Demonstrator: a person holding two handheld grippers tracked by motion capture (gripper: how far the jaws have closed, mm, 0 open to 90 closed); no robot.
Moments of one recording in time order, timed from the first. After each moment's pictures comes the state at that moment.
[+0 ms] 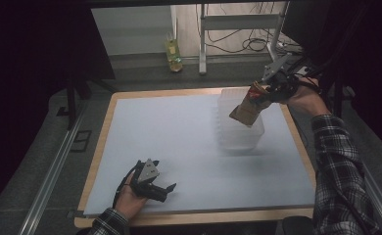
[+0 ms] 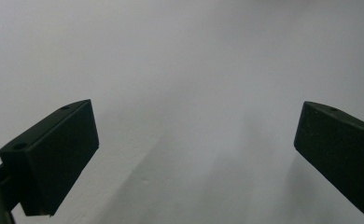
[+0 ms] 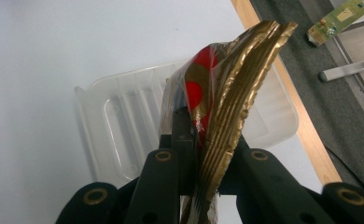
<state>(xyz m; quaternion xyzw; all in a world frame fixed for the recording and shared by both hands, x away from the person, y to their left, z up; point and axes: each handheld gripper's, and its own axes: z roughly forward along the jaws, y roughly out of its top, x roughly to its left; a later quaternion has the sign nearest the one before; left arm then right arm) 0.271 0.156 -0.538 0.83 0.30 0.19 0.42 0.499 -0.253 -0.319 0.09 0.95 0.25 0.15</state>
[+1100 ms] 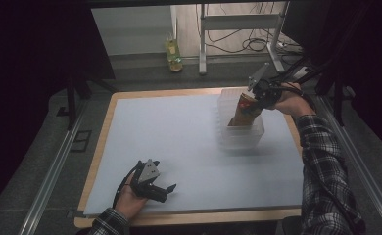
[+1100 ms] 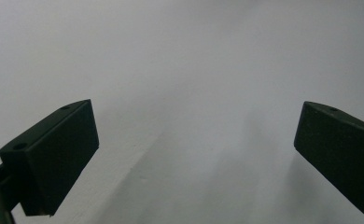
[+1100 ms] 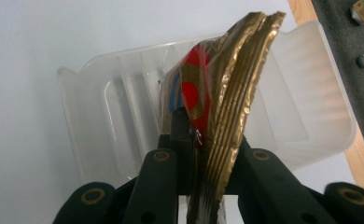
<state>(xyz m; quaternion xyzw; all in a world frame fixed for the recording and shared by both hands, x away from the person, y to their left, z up) 0.271 0.155 -0.539 0.84 0.30 0.19 0.42 0.520 -0.226 -0.362 0.07 0.97 0.20 0.11</state>
